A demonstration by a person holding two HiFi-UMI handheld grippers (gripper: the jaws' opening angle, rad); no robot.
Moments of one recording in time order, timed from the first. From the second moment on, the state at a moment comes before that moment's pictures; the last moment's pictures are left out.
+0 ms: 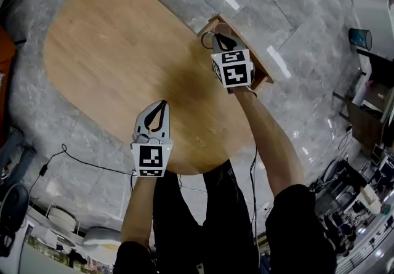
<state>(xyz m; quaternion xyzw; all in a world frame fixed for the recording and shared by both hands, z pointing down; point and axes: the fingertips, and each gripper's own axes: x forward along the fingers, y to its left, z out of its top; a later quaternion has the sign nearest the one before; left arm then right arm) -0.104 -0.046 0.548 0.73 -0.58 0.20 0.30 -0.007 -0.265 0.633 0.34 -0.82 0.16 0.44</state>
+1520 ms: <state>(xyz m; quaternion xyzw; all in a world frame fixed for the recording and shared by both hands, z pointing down) 0.035 -0.154 0.590 0.79 -0.49 0.23 0.30 0.127 -0.275 0.714 0.35 -0.77 0.25 0.47</state>
